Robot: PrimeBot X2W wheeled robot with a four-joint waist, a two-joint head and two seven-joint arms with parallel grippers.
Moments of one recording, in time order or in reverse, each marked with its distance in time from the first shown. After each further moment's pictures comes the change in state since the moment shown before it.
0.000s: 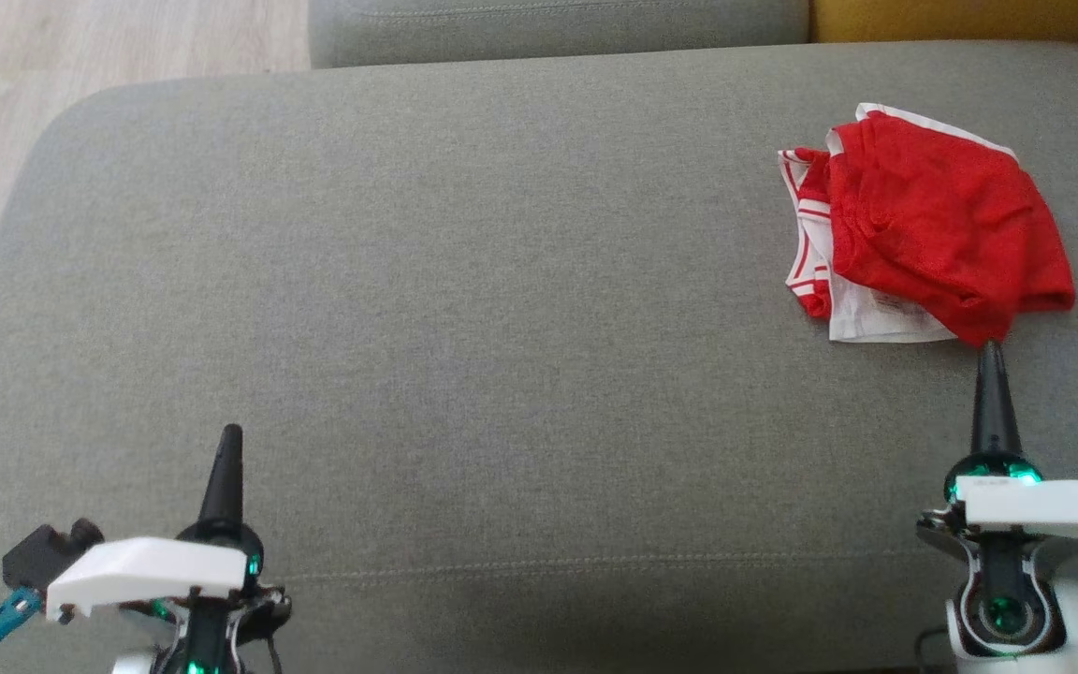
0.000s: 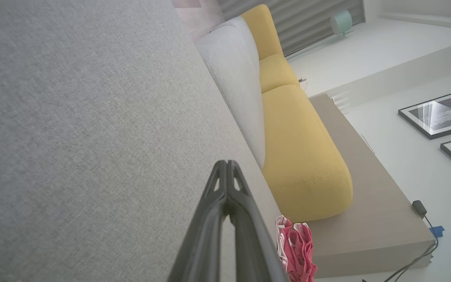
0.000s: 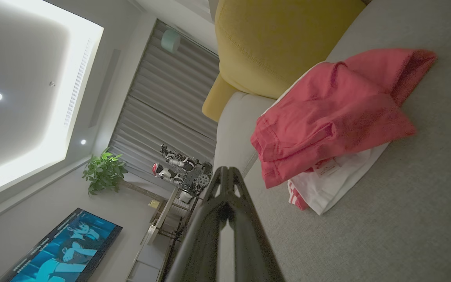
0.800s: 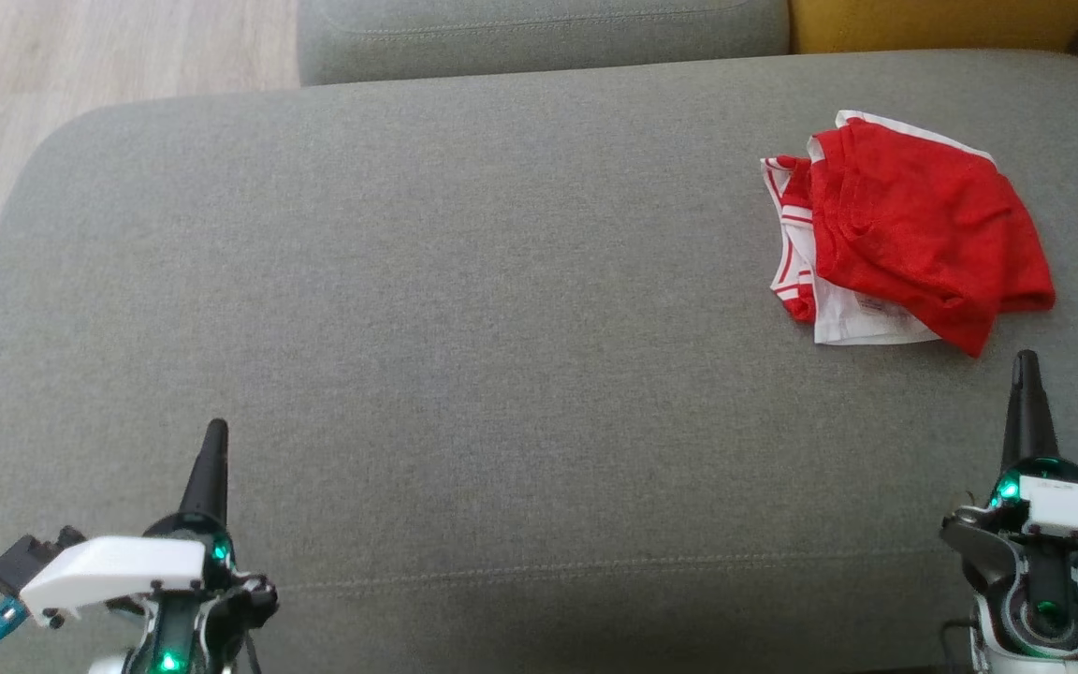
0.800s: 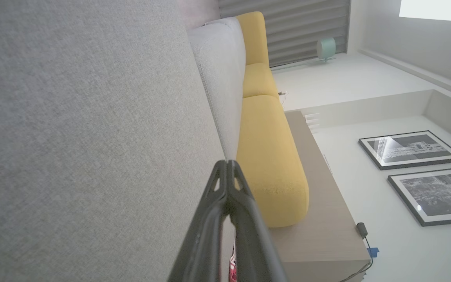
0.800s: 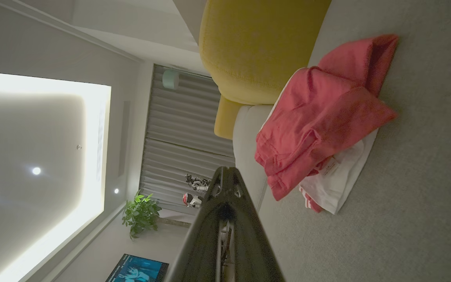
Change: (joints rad) left arm -0.019 0.000 0.041 0.023 -0.217 -0.027 0.067; right arm 0.006 0.000 -0.056 -0.002 0.297 0.000 0.063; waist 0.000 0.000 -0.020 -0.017
